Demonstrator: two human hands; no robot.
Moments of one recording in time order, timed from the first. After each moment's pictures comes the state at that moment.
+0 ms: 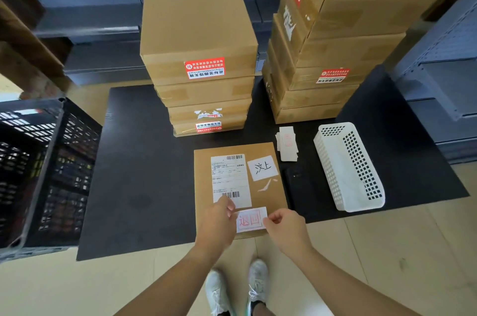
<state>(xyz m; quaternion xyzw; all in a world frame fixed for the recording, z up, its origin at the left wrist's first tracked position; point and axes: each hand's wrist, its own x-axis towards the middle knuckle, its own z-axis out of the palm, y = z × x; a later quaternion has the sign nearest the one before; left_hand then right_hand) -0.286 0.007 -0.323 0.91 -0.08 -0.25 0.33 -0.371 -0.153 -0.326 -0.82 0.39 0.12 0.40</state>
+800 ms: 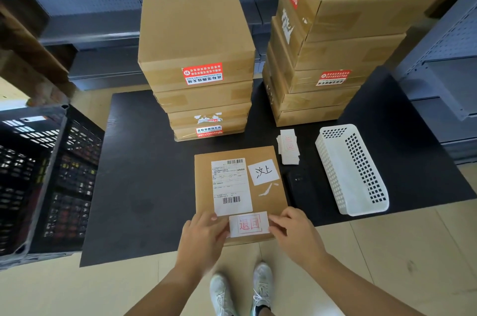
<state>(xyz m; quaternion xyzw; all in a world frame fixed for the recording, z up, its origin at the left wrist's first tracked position) -0.292 0.062 -0.354 0.94 -0.29 -0.08 0.17 -0.392 -0.182 -0.351 -0.93 0.18 0.06 0.33</state>
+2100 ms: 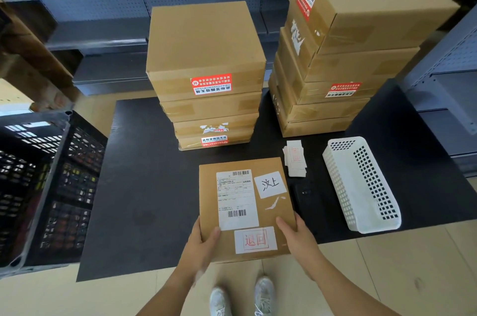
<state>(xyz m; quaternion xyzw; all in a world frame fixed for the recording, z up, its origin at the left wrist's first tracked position) -0.272 0.059 -0.349 0.75 0.12 -0.37 0.53 -0.355 -0.179 -0.349 -0.67 0.43 0.14 0.59</state>
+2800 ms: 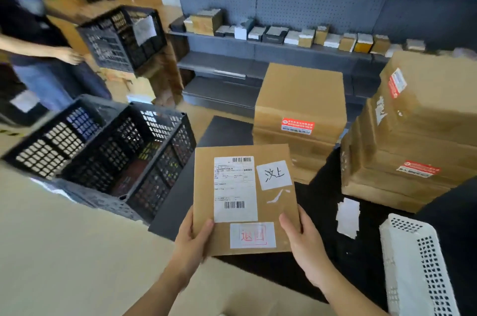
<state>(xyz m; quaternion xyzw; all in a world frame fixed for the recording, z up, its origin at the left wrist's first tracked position) -0.312 0.137 -0.223 0.69 0.20 -0.09 0.69 -0.297 -0.118 -0.233 -0.72 0.16 0.12 0.66</state>
